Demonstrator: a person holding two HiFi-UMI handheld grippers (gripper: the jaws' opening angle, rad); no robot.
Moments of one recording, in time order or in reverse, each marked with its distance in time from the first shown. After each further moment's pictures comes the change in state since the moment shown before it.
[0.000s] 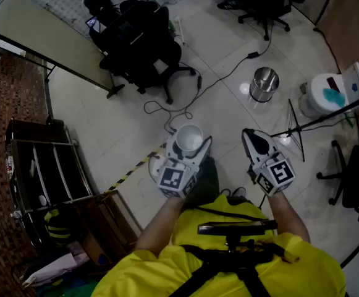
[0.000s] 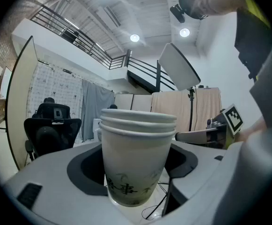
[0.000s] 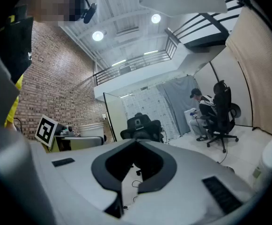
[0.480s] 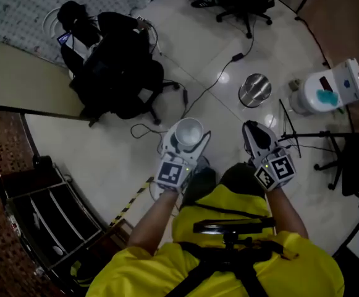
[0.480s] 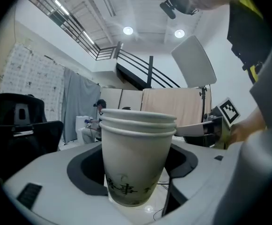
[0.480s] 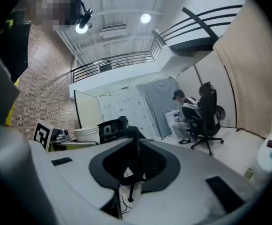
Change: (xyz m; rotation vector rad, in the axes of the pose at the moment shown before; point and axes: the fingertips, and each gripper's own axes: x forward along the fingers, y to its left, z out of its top) left arm 0.194 0.163 0.045 0.042 0.060 -0.229; right arm 0.199 -0.111 0.065 0.059 -0.030 -0.229
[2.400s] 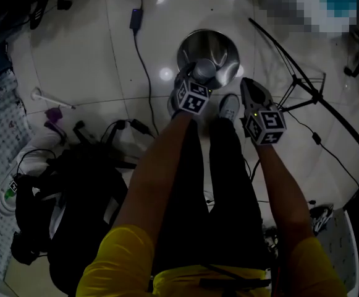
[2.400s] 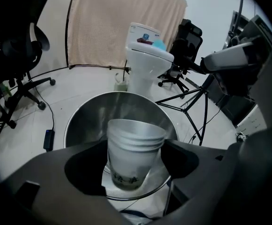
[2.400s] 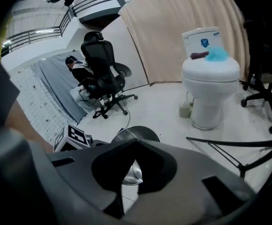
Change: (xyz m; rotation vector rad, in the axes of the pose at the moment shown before) left arm 0.646 -0.042 -0.687 0.470 0.954 -0.734; right arm 0.112 -0.628 -0.465 0.573 0.183 -0.871
